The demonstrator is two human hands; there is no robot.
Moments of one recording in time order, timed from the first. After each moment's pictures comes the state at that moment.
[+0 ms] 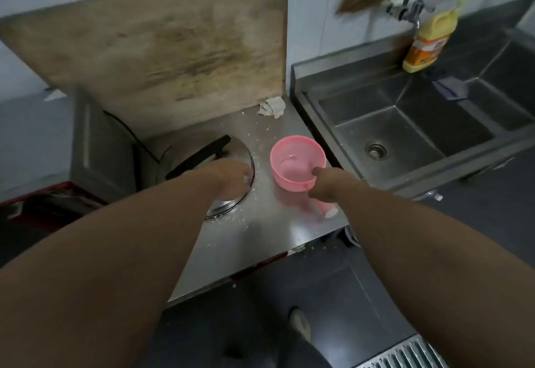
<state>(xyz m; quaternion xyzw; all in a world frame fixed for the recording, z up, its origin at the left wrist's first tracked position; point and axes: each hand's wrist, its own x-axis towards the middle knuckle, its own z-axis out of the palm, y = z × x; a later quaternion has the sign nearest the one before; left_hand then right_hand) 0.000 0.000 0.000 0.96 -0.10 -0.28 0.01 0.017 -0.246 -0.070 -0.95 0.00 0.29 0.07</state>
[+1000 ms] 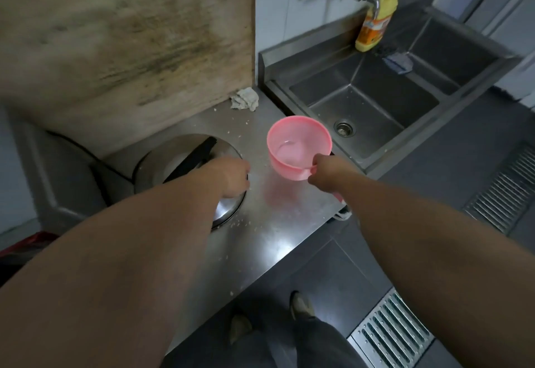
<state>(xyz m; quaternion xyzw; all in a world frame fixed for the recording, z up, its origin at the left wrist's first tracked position) 0.044 0.044 -0.031 0.93 -0.21 -0.28 -0.05 0.006 -0.203 -0.072 -0.97 0.12 0.21 0.08</state>
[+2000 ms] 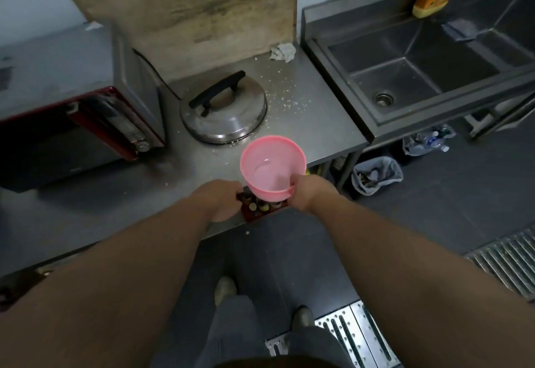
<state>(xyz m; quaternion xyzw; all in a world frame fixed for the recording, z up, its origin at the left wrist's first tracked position) -0.255 0.043 -0.082 0.95 -0.03 -0.32 0.01 -0.234 -0.188 -0.108 -0.95 -0.10 0.26 0.11</state>
